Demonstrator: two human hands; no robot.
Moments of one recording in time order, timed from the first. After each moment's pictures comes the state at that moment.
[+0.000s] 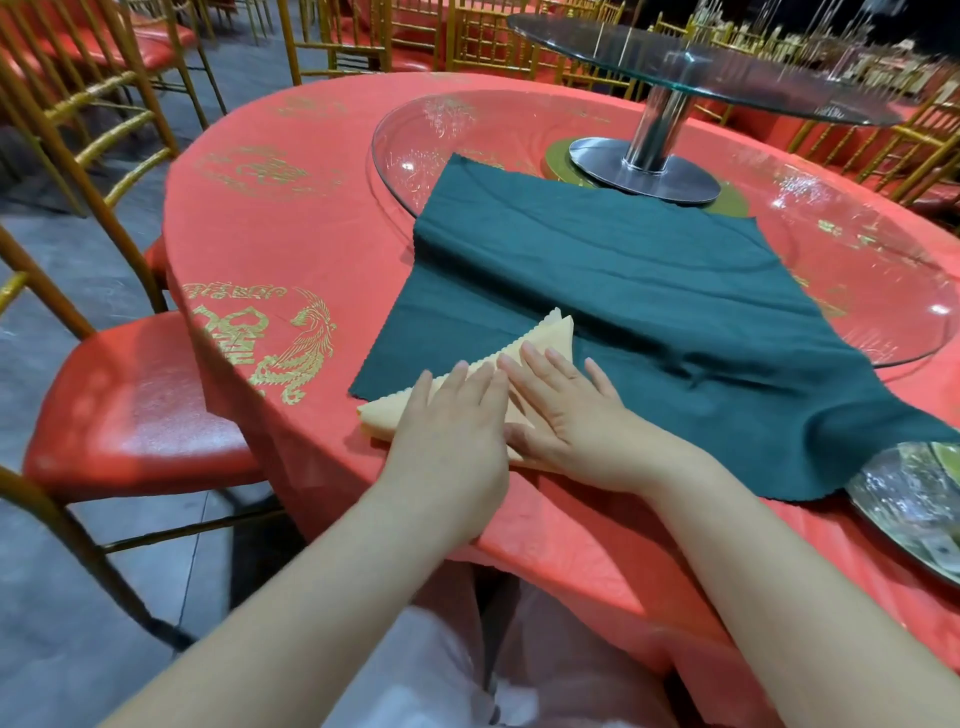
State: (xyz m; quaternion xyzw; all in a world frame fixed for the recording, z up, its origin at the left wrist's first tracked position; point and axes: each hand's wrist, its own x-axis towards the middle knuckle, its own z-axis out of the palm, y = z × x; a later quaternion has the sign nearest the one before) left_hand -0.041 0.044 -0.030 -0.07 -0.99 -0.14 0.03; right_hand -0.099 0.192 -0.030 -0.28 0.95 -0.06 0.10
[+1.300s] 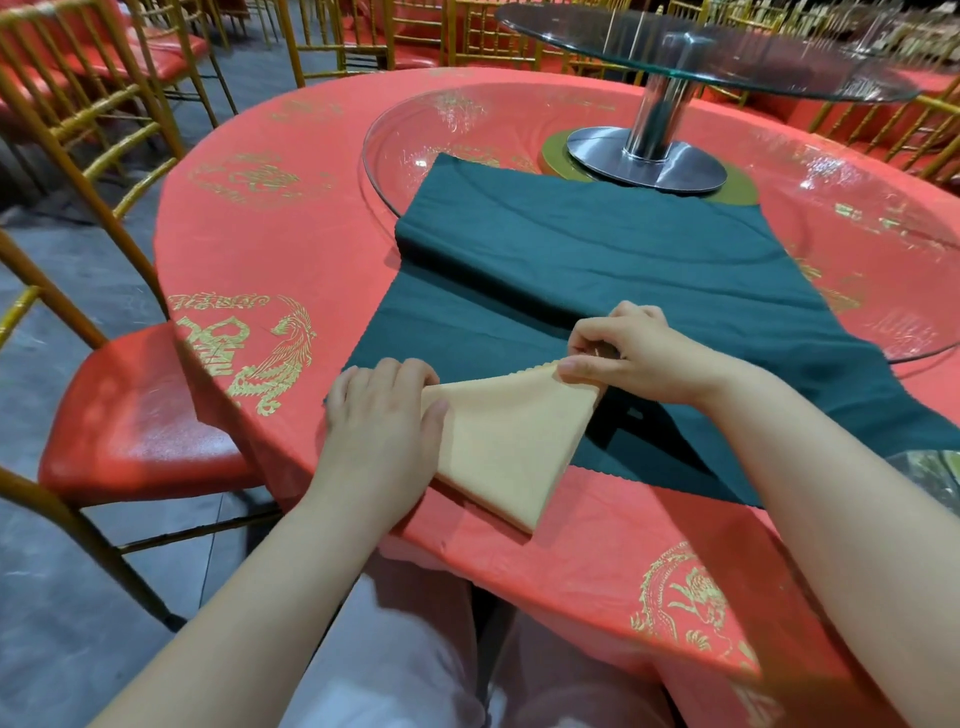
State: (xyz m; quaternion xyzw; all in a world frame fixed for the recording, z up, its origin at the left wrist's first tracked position) left_hand -0.053 0.022 -0.048 0.01 -0.96 -0.16 0.22; right_hand -0.169 0.246 0.004 -0.31 0.93 -0.17 0.05
